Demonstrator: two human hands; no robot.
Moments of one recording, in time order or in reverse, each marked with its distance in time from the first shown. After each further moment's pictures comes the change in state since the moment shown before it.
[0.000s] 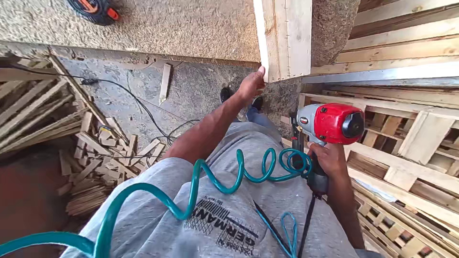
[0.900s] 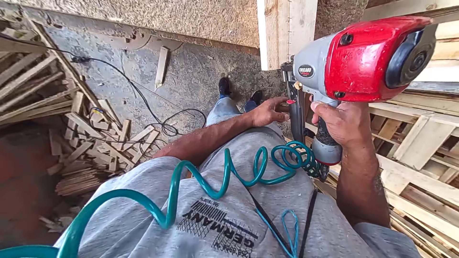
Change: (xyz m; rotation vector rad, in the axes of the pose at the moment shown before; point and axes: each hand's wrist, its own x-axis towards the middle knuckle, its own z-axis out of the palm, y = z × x) left_hand -0.067 -0.052 0.079 -0.050 -0.535 0.132; right_hand 0.055 -0.087 -0.031 0.049 -0.136 -0.375
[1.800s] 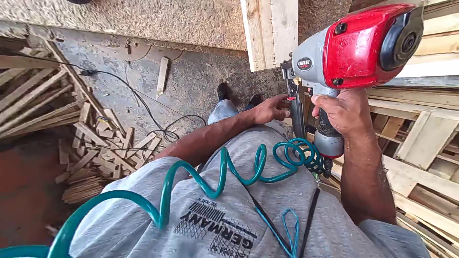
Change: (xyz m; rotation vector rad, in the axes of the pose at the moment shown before) left_hand 0.035 -0.001 0.021 0.092 -0.023 -0.044; right_hand 0.006 0.027 -0.035 0.056 0.026 -0.035
